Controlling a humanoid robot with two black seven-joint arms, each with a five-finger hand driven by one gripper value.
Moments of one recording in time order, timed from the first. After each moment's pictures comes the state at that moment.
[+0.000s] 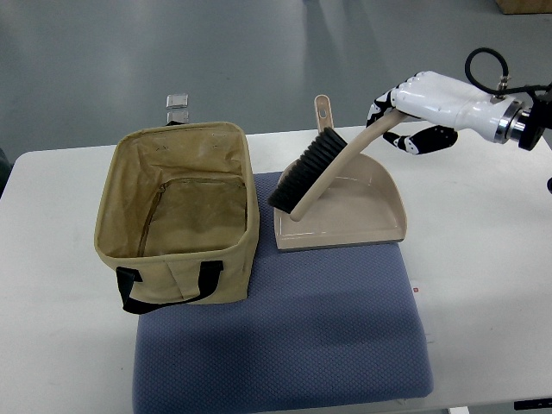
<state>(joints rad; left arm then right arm) 0.00 0.00 -0.11 -0.12 -0.07 -0.03 0.06 1.17 -0.85 0.12 1.38 -1.55 -0.18 0.25</state>
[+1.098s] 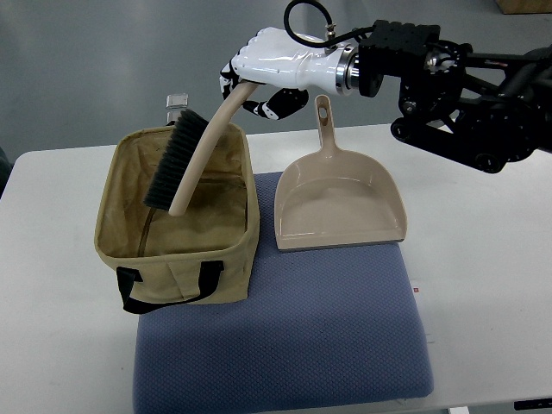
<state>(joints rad) 0.00 0.00 -0.11 -0.12 -0.07 -0.03 0.06 1.40 -0.29 0.10 1.07 -1.63 -0.05 0.24</state>
